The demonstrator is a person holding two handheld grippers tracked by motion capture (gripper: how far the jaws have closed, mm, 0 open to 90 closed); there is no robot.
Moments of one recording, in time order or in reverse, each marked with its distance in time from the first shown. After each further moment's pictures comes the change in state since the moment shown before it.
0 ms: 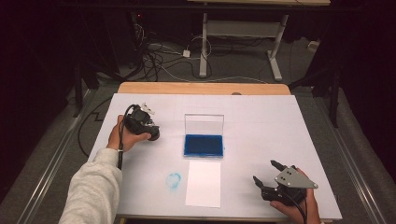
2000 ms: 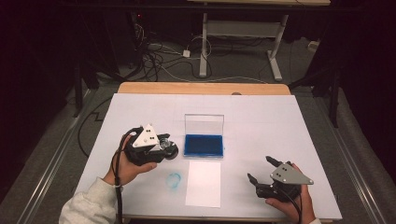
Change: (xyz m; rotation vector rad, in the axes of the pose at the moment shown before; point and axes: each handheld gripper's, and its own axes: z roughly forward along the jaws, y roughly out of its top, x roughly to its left) left arm -0.115 -0.017 -0.089 -0.359 -0.141 0.213; right arm 0.004 0.013 0.009 -0.044 0.031 0.004
